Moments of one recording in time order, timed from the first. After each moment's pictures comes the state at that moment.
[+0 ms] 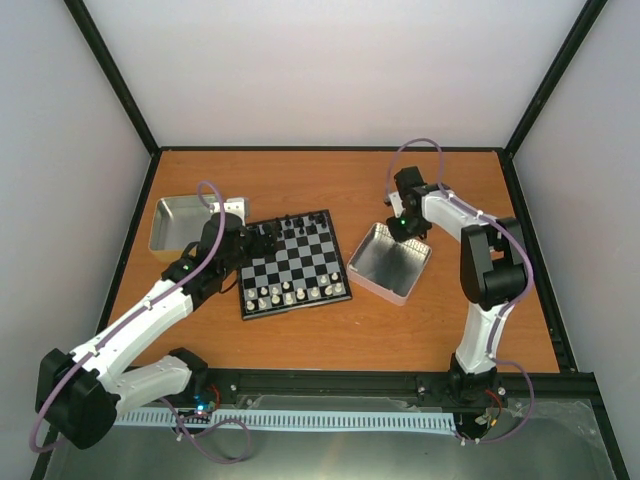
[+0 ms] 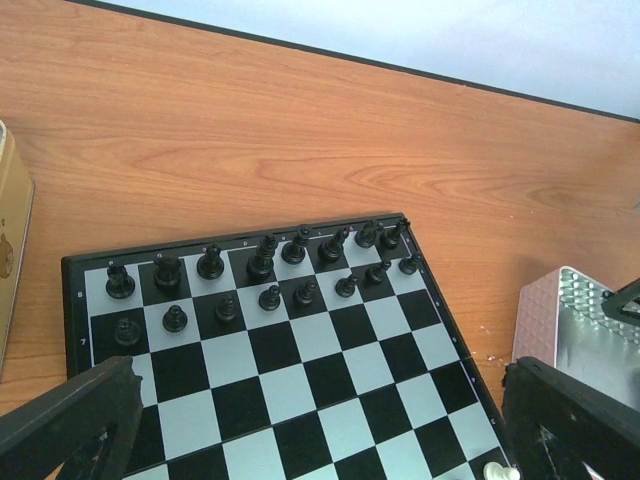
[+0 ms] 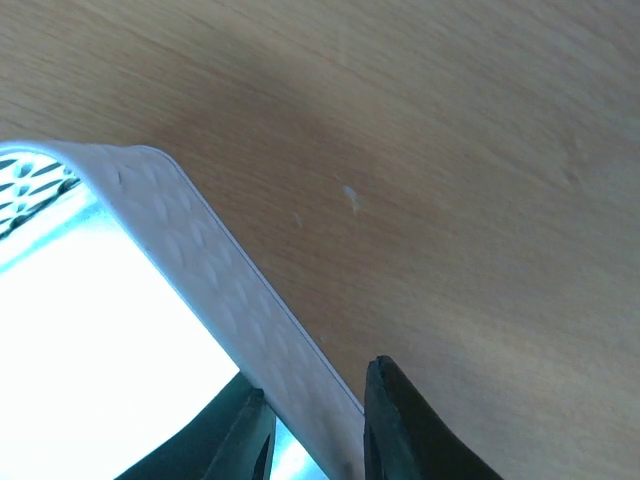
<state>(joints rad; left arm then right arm) -0.52 1.03 0.75 -0.26 -0.19 -0.47 0.27 1.93 1.38 -0.73 0.00 -0.17</state>
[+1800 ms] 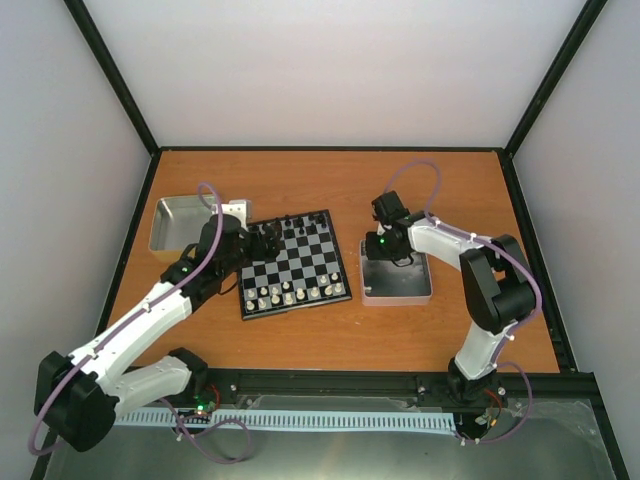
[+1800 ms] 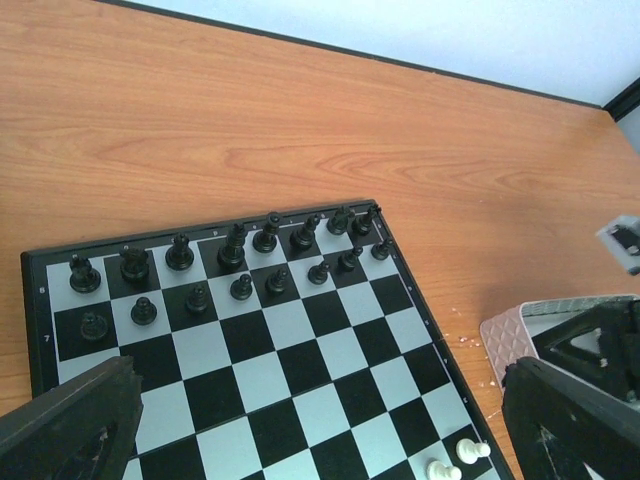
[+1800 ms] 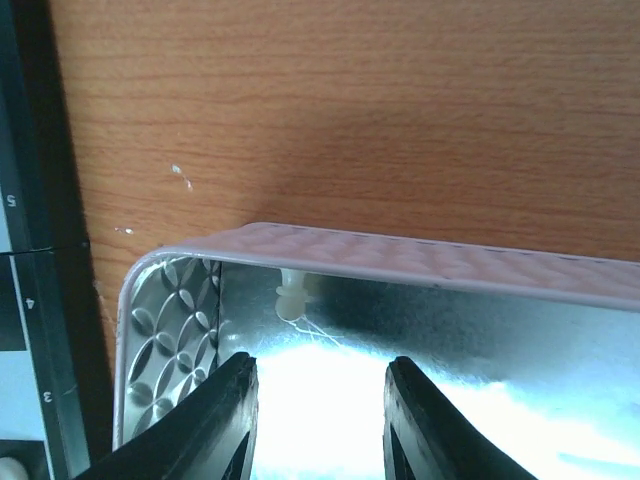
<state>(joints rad) -0.52 1.02 0.73 -0.25 -0.13 -0.47 0.45 1.74 1.09 -0.53 -0.08 0.41</state>
